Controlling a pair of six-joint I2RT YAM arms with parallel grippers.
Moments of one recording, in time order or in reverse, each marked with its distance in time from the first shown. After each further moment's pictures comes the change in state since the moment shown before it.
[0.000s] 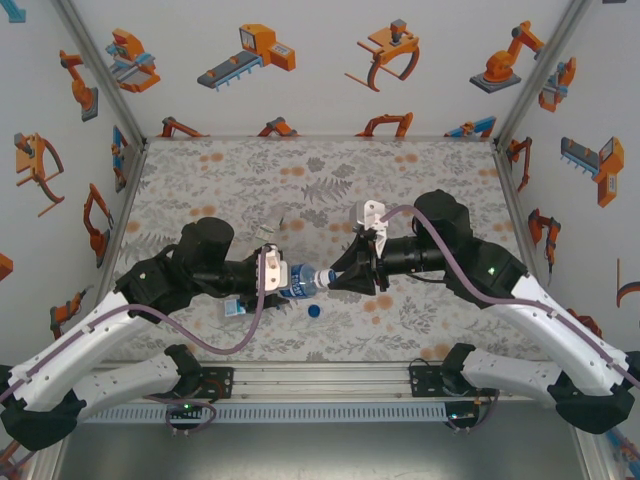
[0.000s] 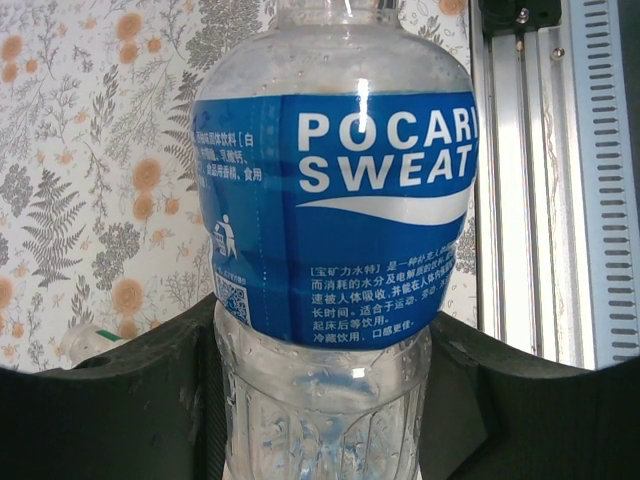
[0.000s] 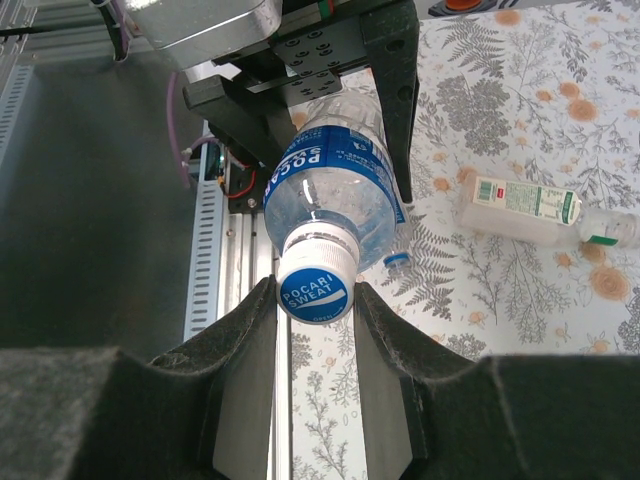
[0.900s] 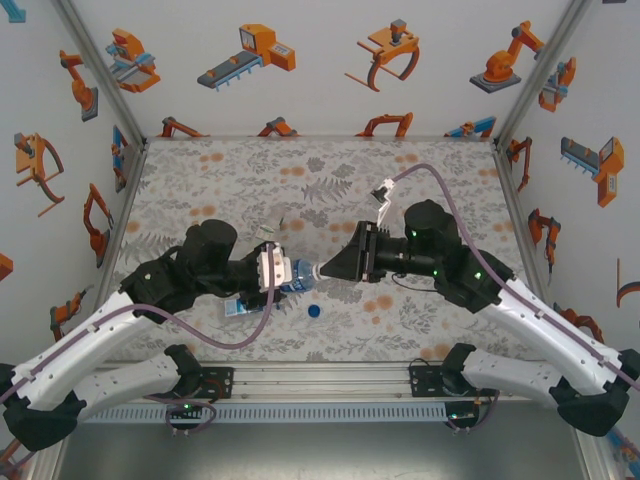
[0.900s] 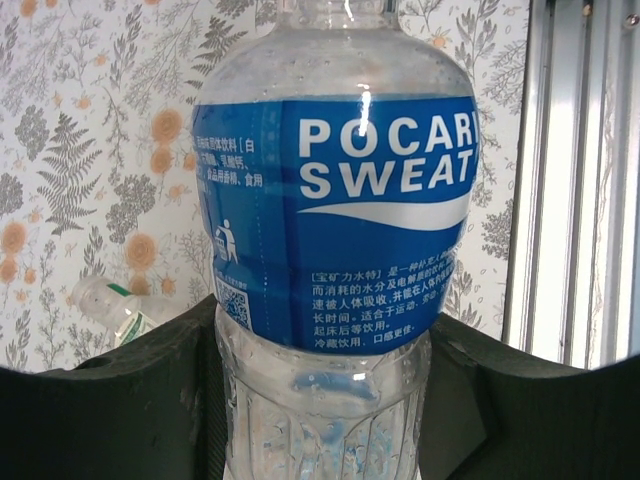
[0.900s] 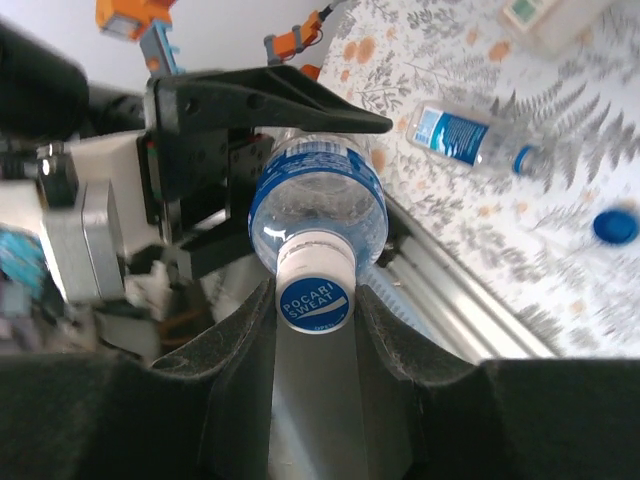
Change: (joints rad) left arm 0.003 0.002 -0.041 0.023 -0.110 -0.021; right arm 0.000 -0.010 -0.132 0.074 0.316 1.072
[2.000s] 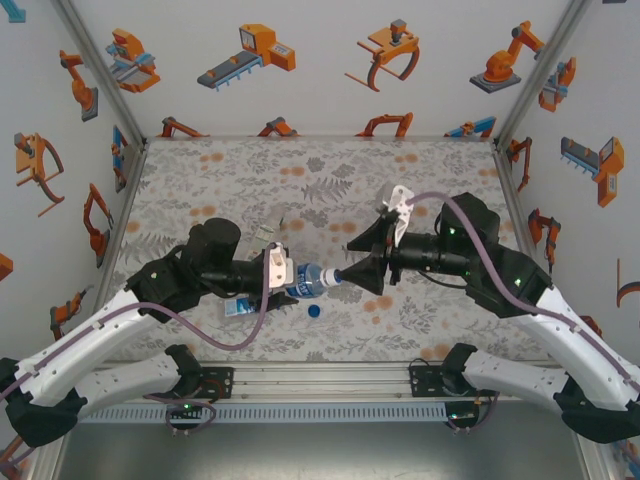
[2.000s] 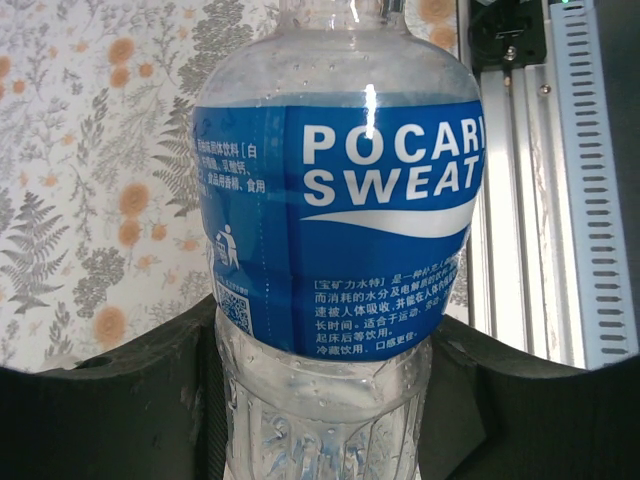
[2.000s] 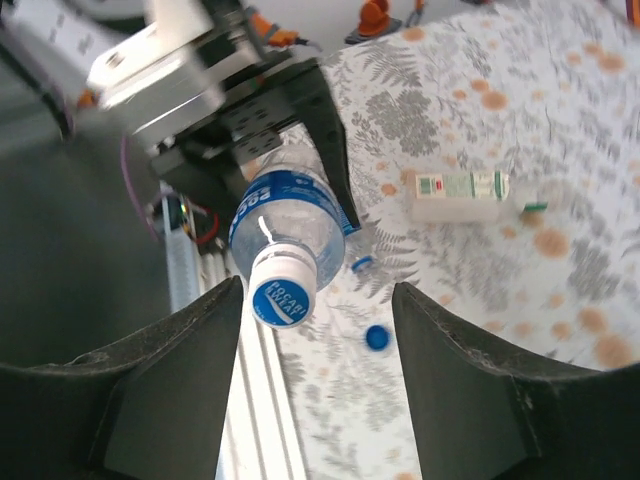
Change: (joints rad) left arm -0.018 0.018 -0.004 0.081 0.142 -0.041; right arm -0.007 -0.068 0.166 -0.087 -0.149 -0.999
